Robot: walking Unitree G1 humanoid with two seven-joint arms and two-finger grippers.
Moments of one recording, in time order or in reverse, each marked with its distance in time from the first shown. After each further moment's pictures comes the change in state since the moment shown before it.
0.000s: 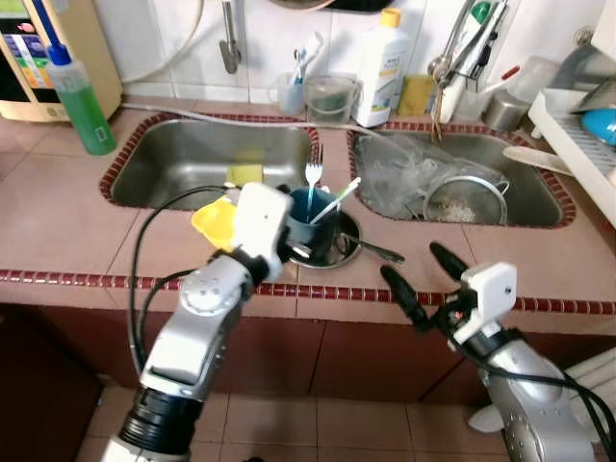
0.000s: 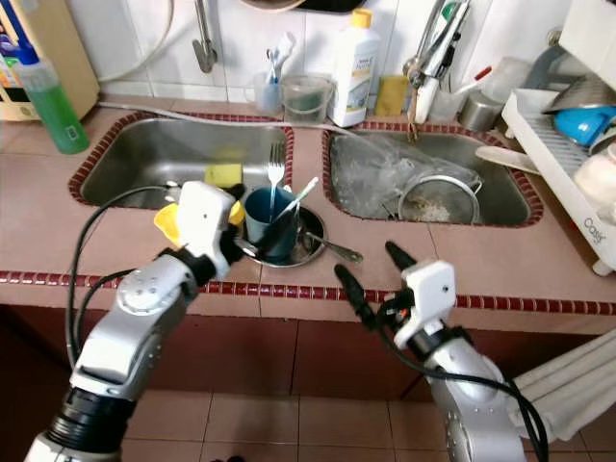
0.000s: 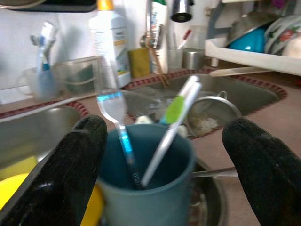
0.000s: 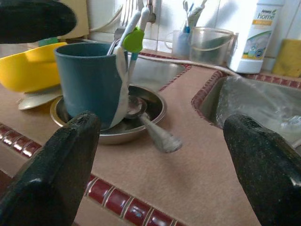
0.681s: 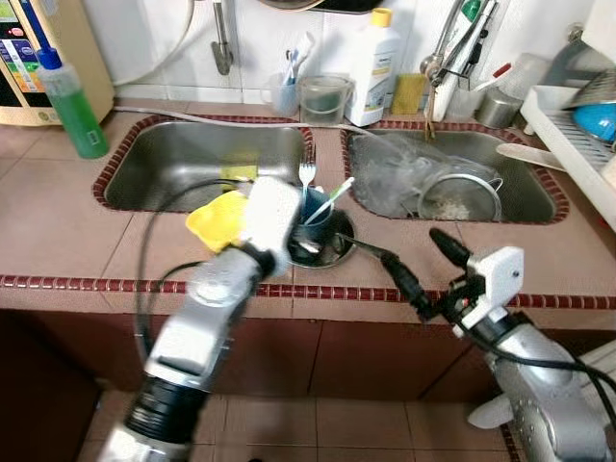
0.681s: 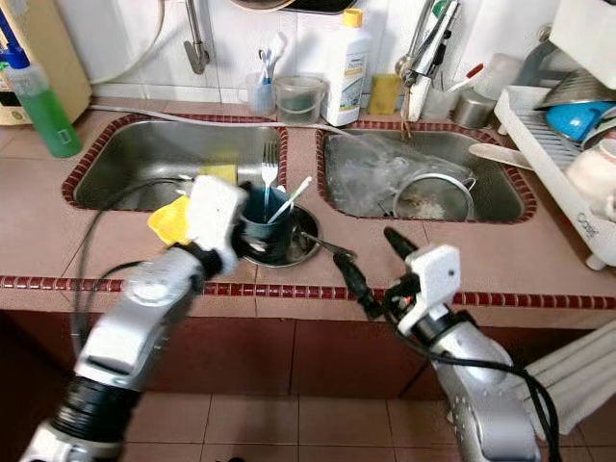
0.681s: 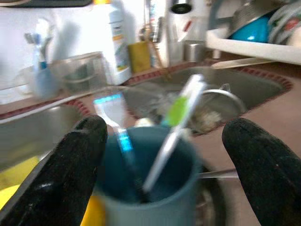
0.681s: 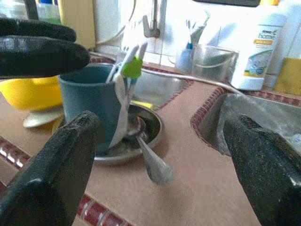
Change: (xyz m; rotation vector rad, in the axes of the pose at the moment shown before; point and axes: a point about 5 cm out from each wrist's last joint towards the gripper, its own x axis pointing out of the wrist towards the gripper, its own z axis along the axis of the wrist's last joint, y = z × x) left arm 0.004 0.012 0.003 0.029 0.036 0.027; right arm 0.013 -0.006 0.022 -0.009 -0.046 0.054
